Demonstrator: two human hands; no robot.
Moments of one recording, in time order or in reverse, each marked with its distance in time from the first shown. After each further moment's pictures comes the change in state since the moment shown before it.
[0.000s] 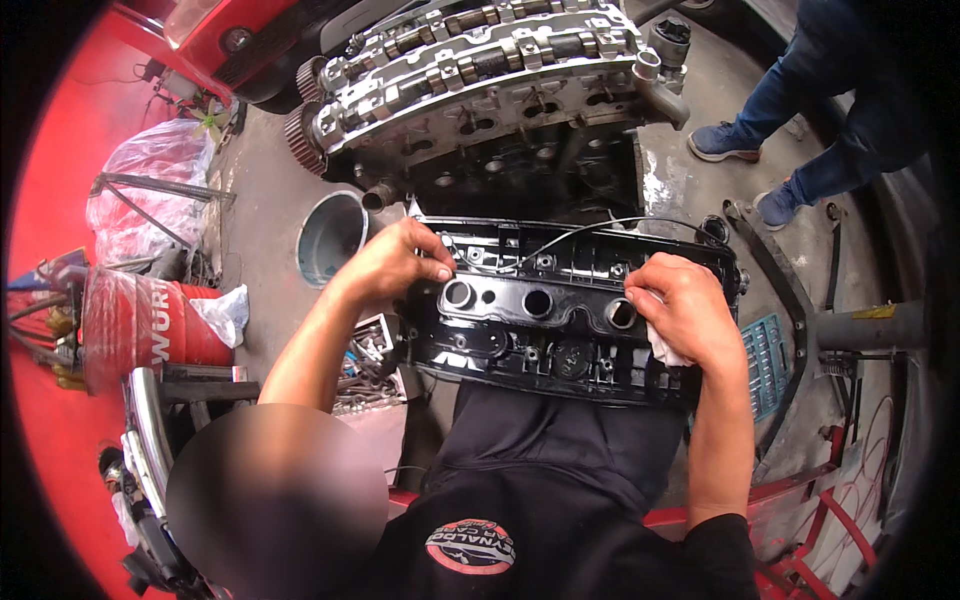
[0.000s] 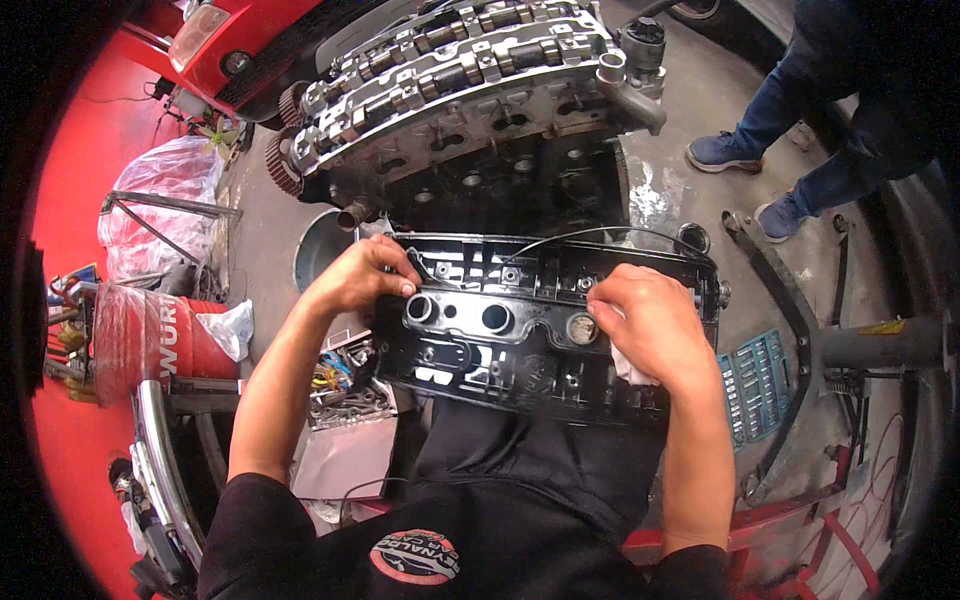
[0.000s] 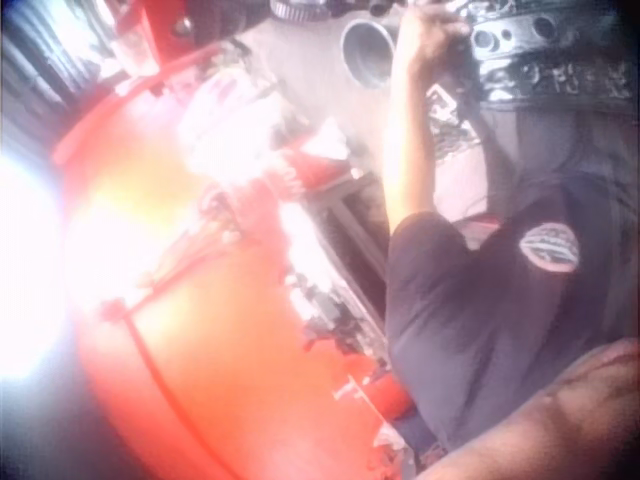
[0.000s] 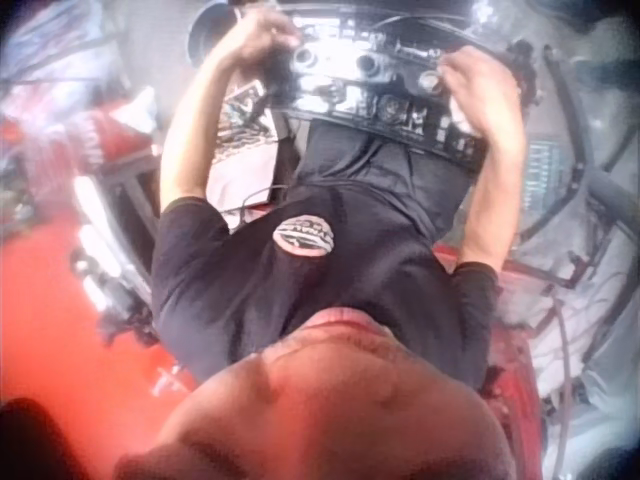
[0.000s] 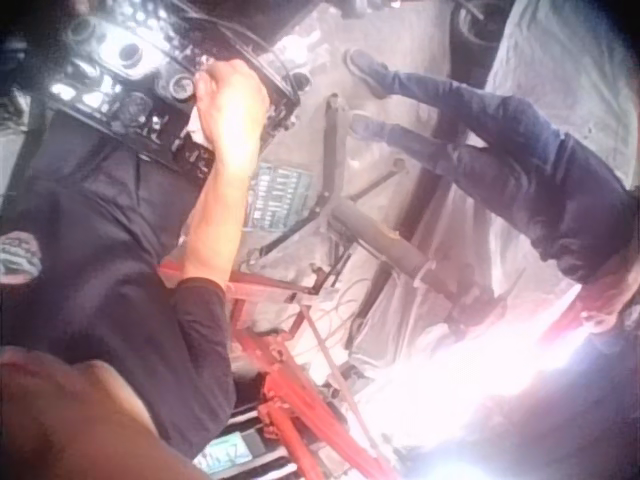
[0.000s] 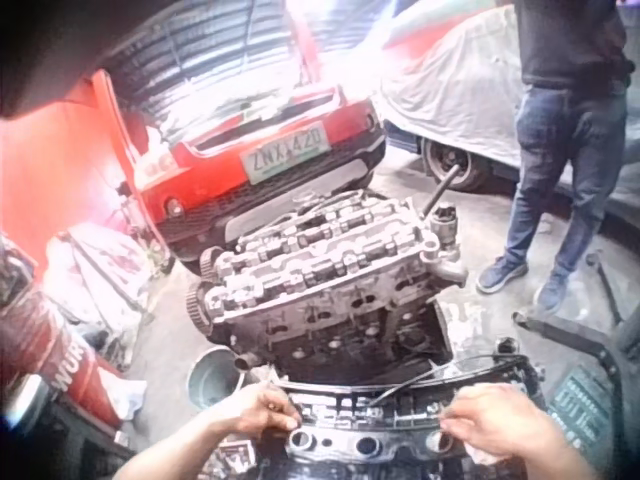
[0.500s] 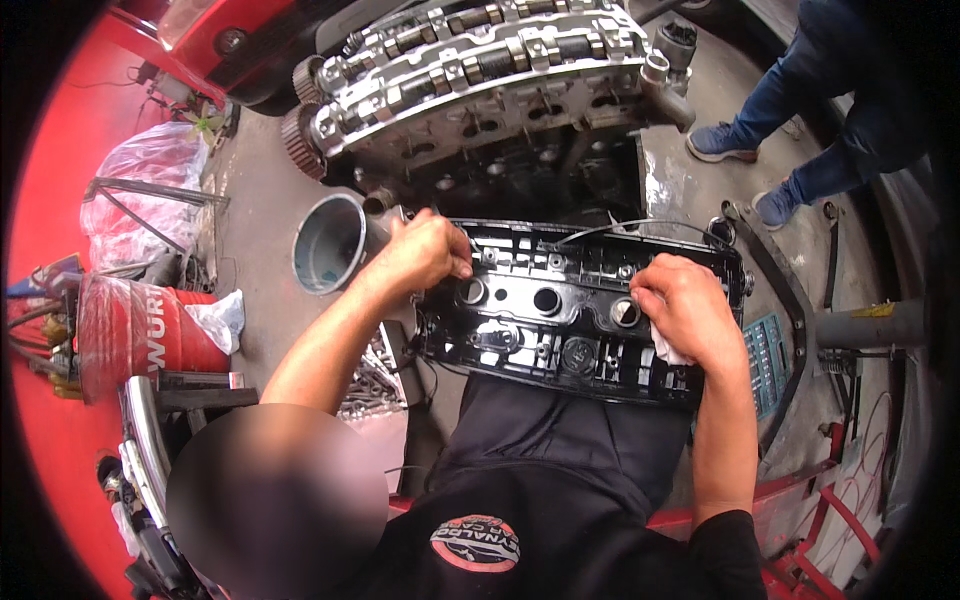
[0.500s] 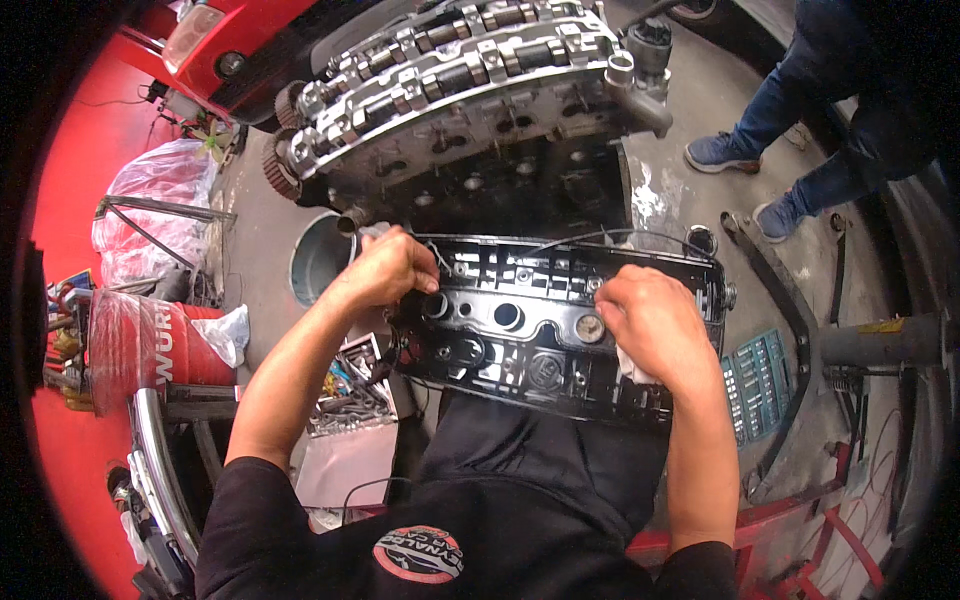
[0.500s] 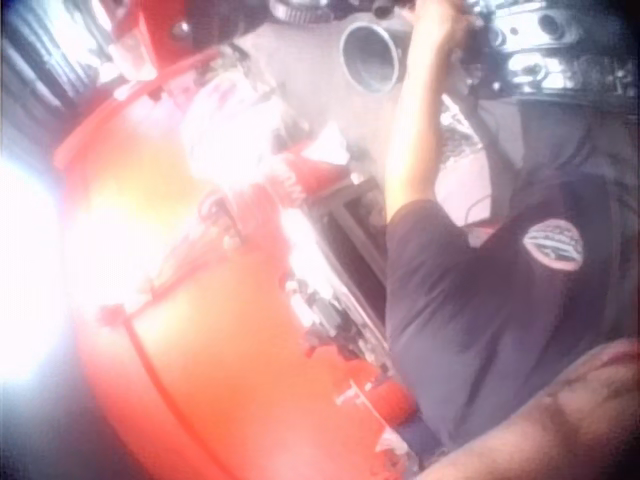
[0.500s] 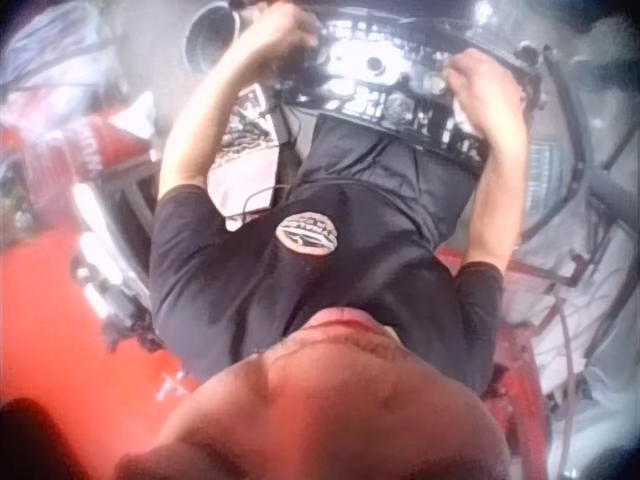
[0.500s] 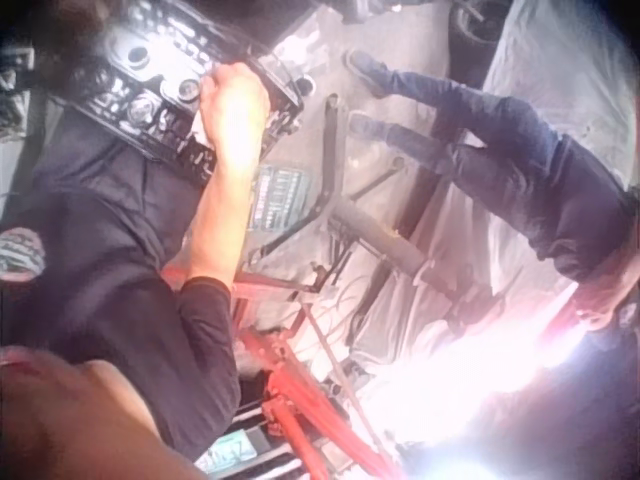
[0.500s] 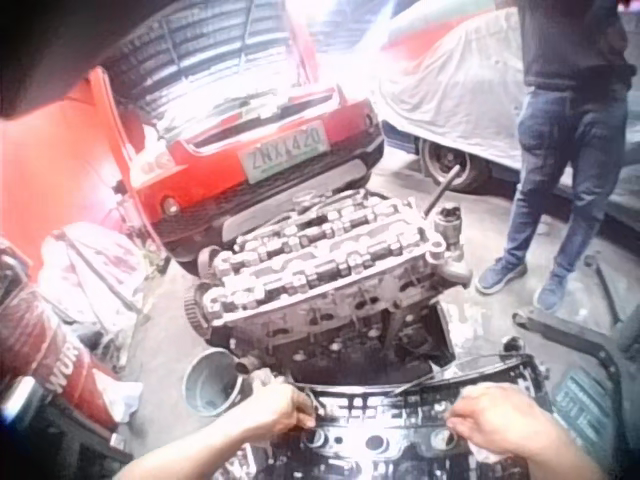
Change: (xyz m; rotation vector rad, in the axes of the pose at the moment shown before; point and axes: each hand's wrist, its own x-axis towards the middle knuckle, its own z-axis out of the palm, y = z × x) left_hand 0.027 0.010 0.012 0.510 0.061 -0.002; right_hand 0.006 0.000 0.006 -0.098 -0.011 0.030
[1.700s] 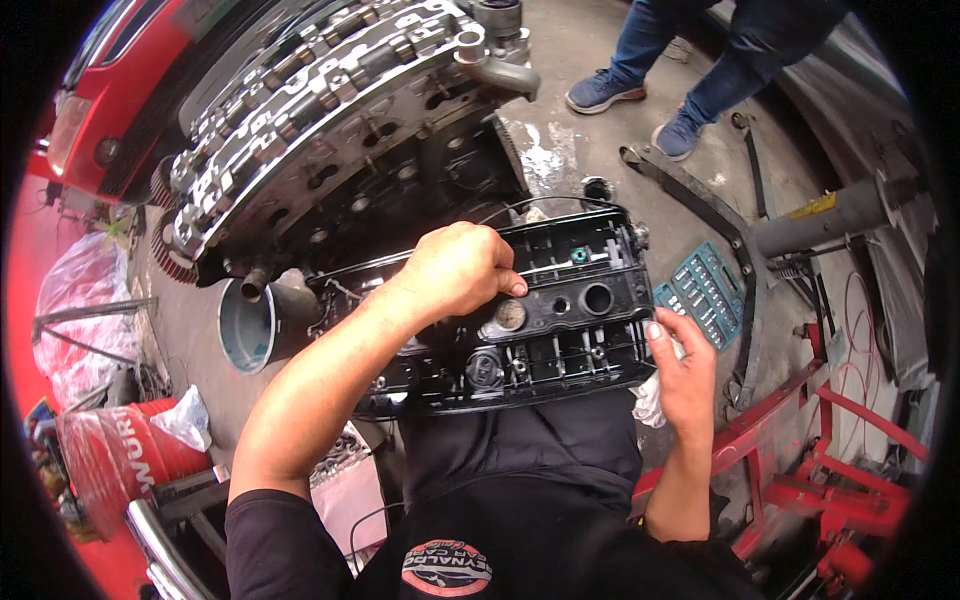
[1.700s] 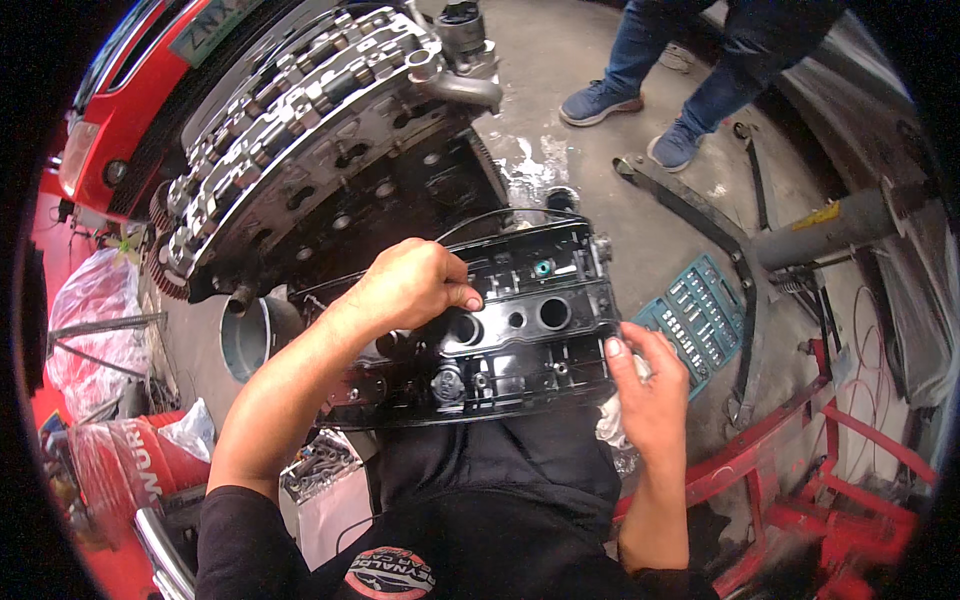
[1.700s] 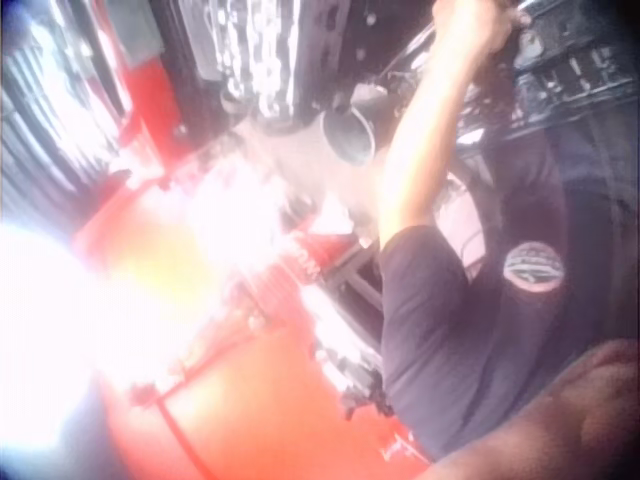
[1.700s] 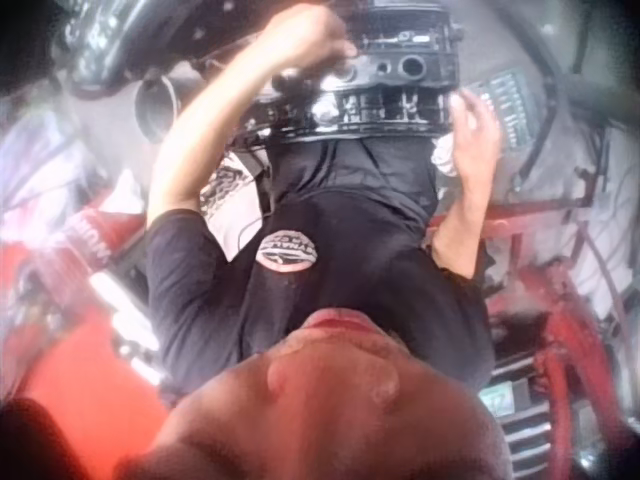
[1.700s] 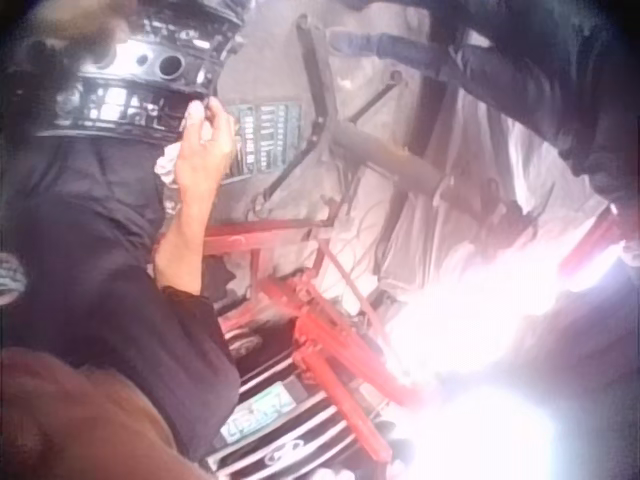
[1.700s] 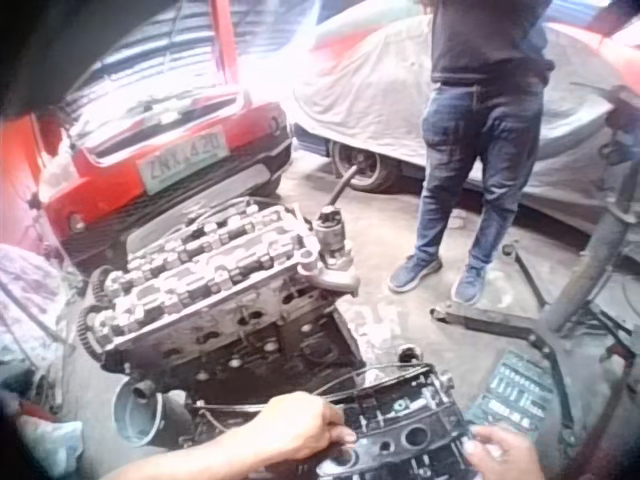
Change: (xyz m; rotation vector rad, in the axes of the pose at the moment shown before) left_hand 0.076 0.180 -0.005 -0.044 -0.229 0.358; right_hand -0.144 0.022 0.022 0.527 0.627 0.677
